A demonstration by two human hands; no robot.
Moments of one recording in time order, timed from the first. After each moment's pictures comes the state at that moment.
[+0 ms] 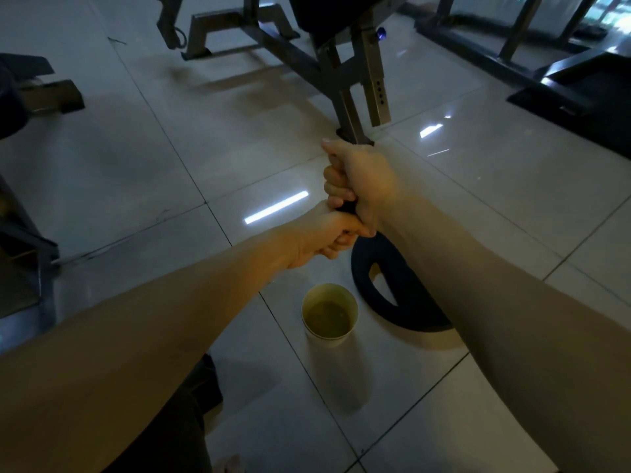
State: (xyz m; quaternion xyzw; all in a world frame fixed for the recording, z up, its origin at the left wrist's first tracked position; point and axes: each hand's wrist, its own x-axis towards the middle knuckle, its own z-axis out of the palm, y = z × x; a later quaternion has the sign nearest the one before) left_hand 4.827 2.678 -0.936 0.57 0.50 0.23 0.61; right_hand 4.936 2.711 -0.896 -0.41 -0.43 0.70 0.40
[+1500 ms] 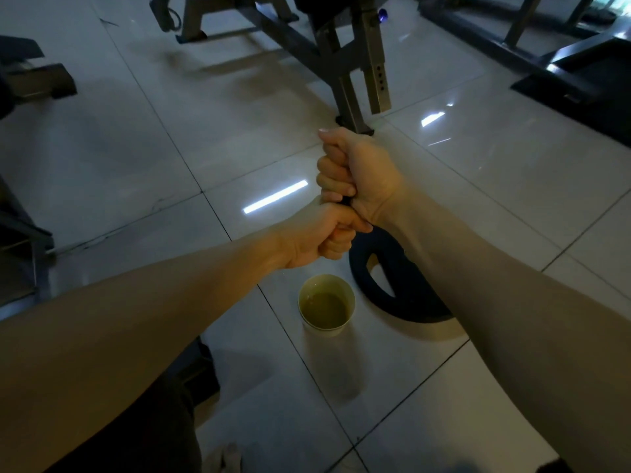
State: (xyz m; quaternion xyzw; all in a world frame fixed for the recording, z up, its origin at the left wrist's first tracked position) left_hand 4.829 2.669 -0.945 0.51 0.44 0.27 0.68; right_hand 4.944 2.710 -0.903 -0.32 -0.45 0.74 0.37
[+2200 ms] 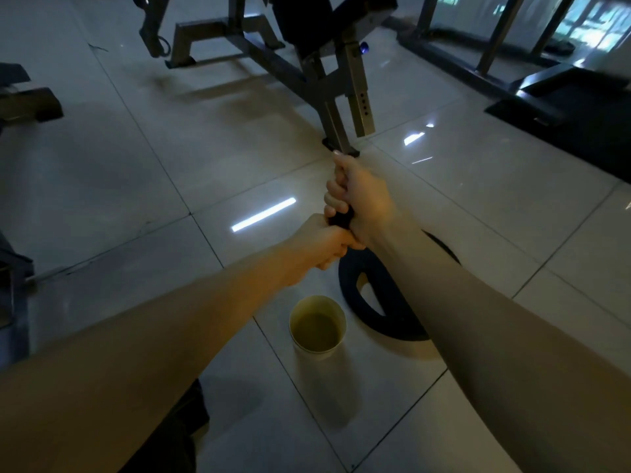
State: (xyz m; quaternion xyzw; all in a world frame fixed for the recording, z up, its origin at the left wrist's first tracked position) left_hand 4.843 2.683 -0.940 0.53 0.55 0.24 0.61; right_hand 4.948 2.718 -0.911 -0.42 -0.35 0.69 0.48
